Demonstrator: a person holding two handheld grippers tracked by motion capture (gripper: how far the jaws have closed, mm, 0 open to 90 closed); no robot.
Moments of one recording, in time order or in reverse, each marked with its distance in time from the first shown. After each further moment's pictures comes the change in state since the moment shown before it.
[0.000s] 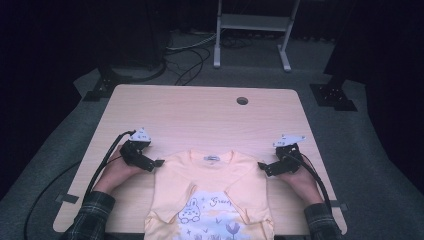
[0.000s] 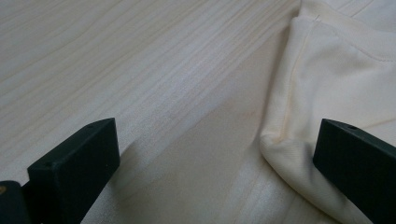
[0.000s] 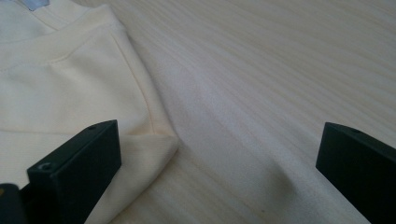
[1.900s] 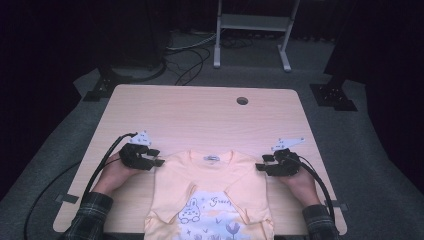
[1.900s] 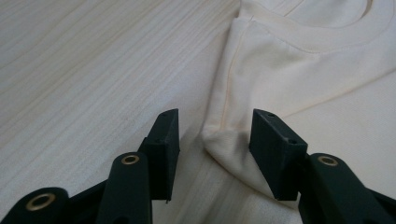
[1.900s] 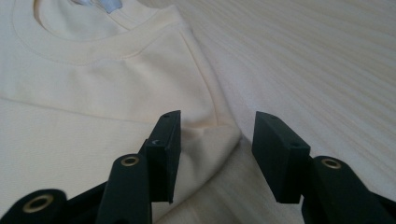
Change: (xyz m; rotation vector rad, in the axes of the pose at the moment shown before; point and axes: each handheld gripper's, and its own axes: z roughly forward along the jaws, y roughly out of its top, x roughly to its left) left arm -0.015 0.005 -0.013 0.024 -0.093 0.064; right arm 0.010 -0.003 -0.003 -0.002 0.169 -0.001
